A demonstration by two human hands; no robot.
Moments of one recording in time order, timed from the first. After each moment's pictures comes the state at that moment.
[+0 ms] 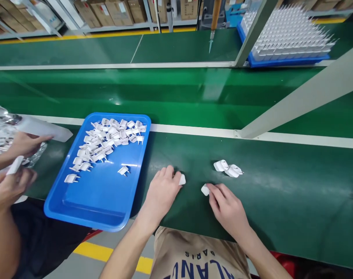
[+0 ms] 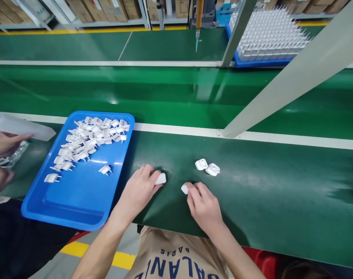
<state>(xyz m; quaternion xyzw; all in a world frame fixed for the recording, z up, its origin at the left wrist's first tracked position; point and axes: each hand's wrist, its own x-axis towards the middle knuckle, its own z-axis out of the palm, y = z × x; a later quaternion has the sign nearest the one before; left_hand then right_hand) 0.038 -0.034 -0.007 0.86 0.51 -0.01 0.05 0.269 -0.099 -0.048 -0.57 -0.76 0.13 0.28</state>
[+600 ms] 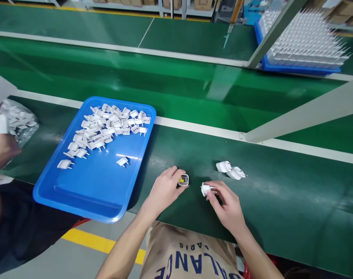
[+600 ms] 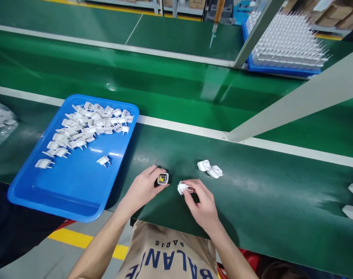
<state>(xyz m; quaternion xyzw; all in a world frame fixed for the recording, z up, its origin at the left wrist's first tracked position) 0.037 -0.044 -0.038 0.79 0.56 0.11 0.23 0.265 -0.086 -0.040 -0.54 -0.66 0.37 0.38</state>
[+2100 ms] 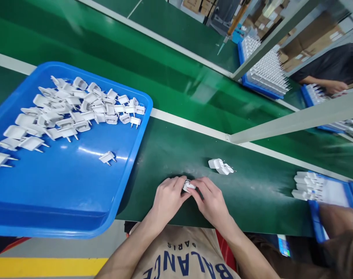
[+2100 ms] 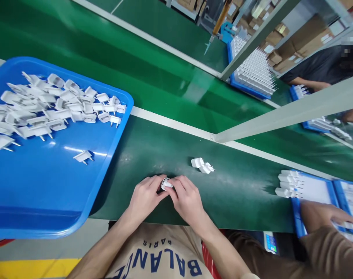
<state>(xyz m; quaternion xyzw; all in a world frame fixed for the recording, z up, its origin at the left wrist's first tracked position) 0.052 -0.080 -0.078 0.76 0.54 0.30 0.21 0.214 -0.078 -0.018 -0.52 -0.81 0.15 0.21</state>
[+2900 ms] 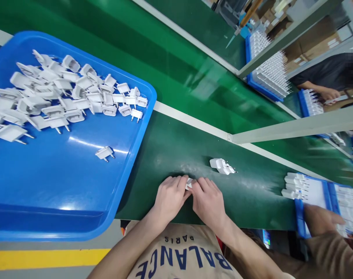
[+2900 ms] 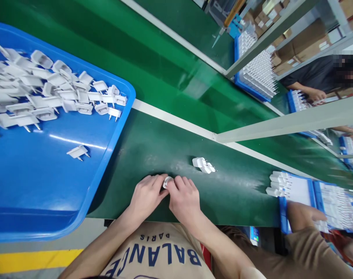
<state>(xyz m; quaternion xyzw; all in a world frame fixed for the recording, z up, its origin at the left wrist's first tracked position) 0.051 -0.081 -0.081 0.76 0.53 0.29 0.23 0.198 -0.079 -0.020 -0.51 -0.86 -0.01 0.03</state>
